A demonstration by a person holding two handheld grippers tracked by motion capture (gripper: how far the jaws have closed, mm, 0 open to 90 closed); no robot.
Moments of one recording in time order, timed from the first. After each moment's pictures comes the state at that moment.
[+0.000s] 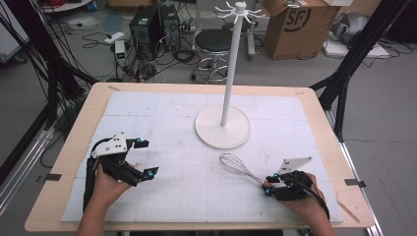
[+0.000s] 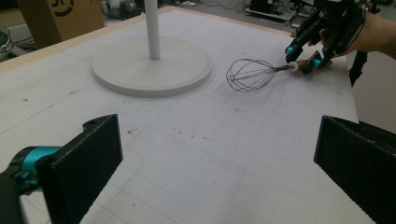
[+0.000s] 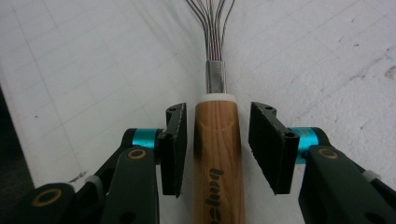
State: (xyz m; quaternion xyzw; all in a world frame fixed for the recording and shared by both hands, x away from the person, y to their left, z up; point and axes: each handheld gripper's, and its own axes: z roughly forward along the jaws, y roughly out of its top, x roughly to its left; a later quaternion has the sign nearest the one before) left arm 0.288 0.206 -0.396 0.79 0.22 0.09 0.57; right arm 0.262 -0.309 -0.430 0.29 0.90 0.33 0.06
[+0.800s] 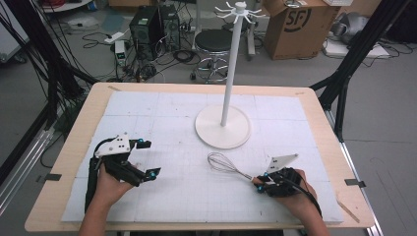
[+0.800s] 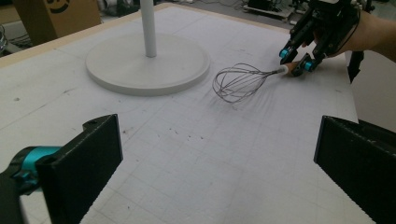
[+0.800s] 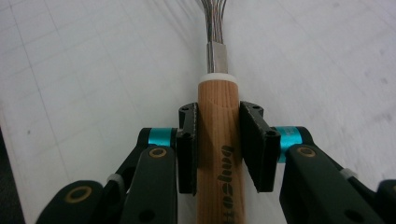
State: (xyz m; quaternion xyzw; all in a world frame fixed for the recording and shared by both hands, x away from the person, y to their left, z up) left arm 0.289 0.200 -0.398 0.79 0.21 0.09 0.57; right arm 0.273 -0.279 -0.431 0.25 0.92 0.30 0.06
